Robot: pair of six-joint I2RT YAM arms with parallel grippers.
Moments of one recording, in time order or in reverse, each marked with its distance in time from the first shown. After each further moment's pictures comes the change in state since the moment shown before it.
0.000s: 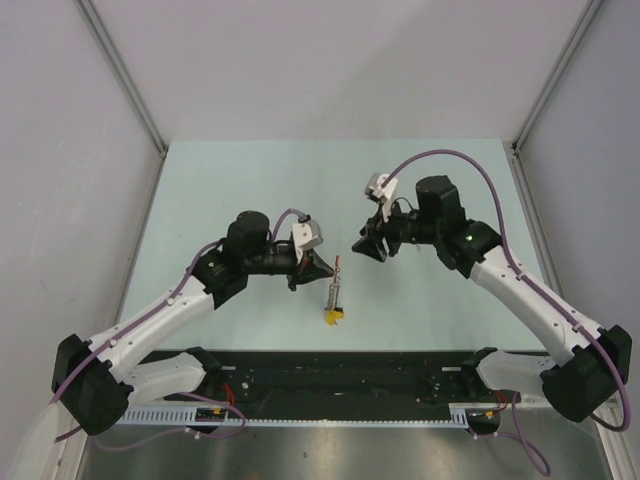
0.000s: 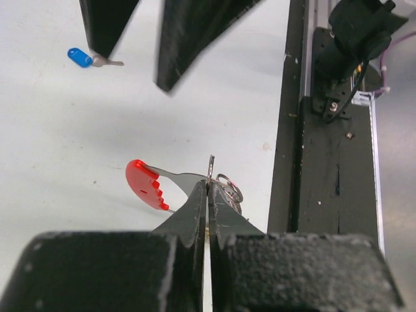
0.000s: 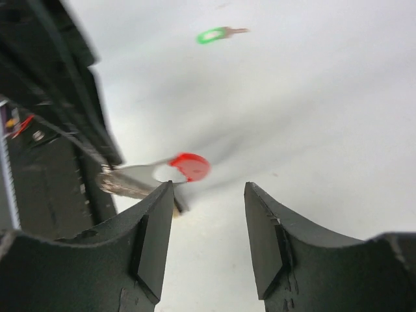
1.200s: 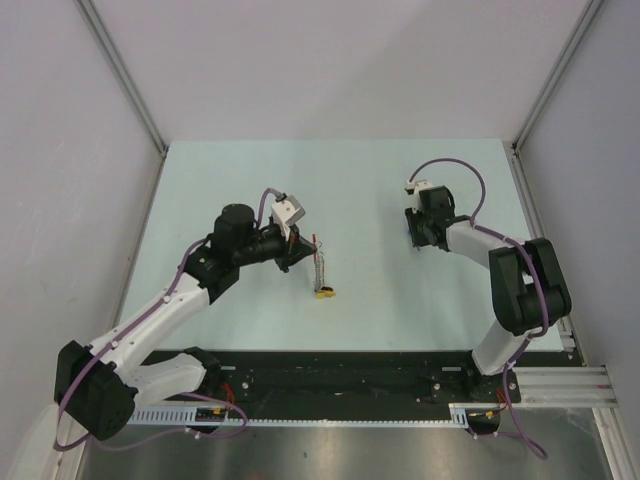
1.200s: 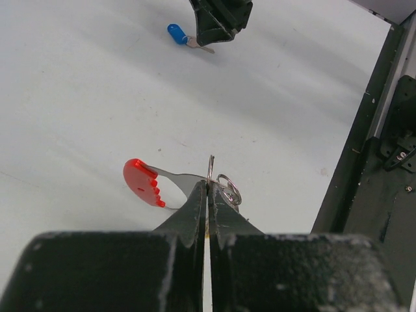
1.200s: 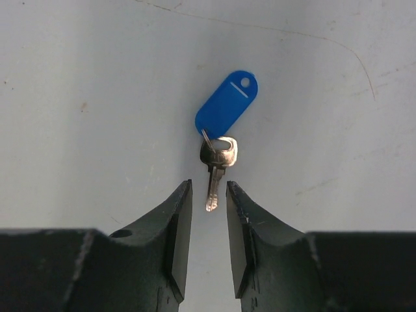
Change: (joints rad) left arm 0.126 -0.010 -0.019 0.051 -0.183 -0.146; right arm -0.332 0.460 -0.163 0.246 0.675 0.172
